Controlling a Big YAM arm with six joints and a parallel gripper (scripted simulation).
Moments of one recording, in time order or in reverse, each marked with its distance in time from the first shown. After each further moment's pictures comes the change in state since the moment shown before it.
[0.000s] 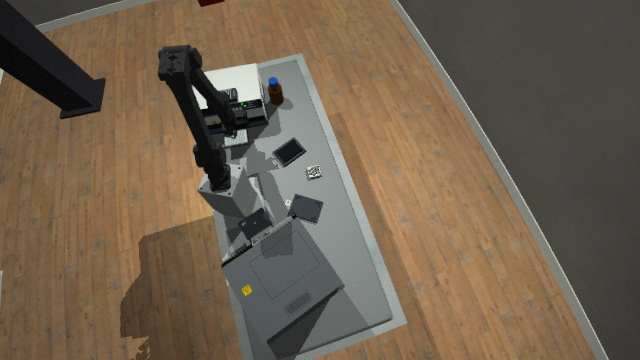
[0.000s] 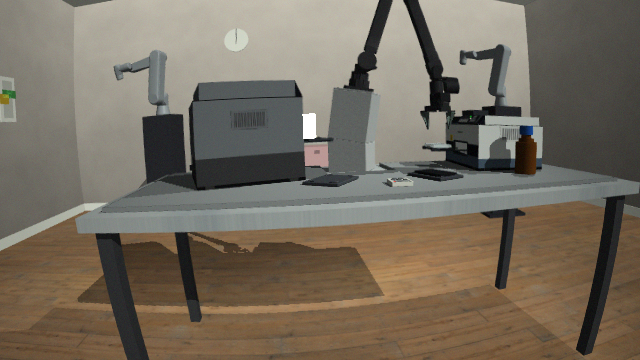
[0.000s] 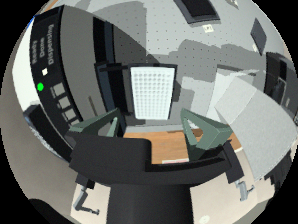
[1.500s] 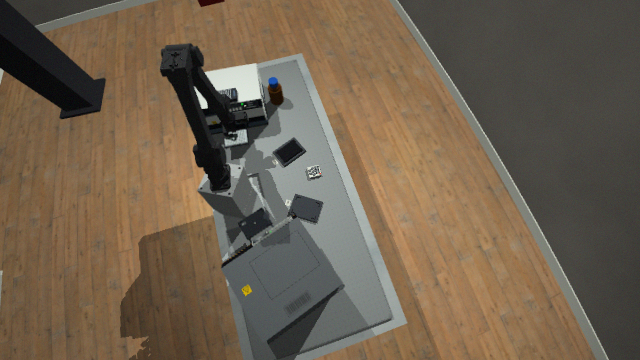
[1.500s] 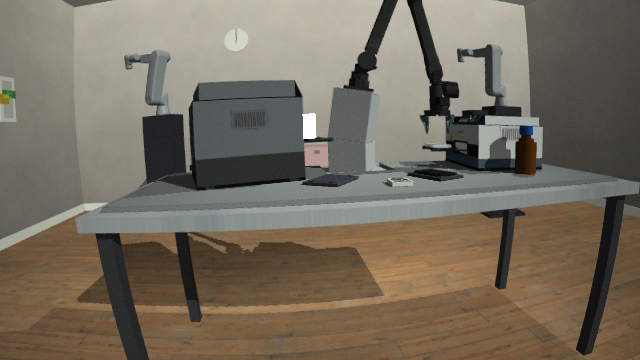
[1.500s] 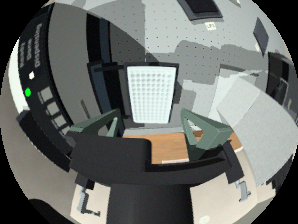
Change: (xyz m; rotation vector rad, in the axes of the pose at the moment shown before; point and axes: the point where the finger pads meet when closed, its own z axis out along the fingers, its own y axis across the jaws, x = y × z) arm 0.003 -0.002 0.018 0.004 0.002 -0.001
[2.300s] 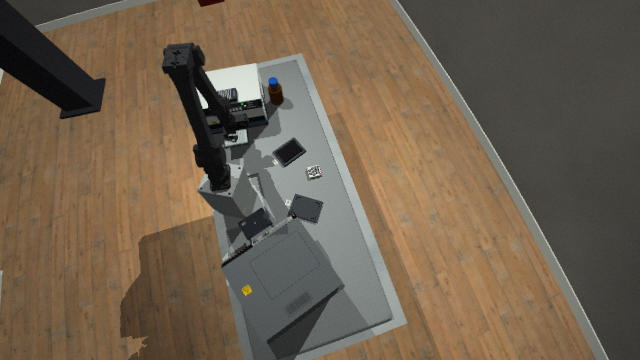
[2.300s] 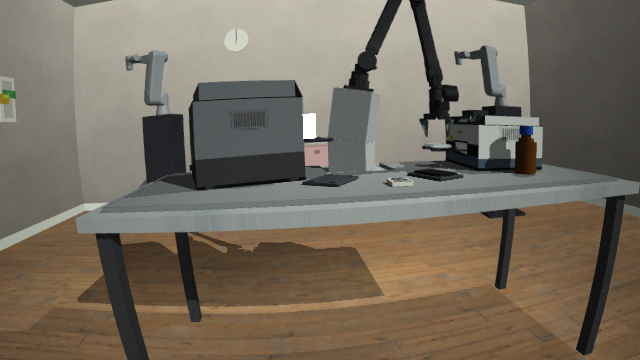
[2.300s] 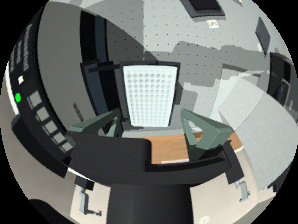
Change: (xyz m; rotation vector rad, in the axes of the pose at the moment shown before) arm 0.003 -0.002 0.015 0.003 0.001 -0.002
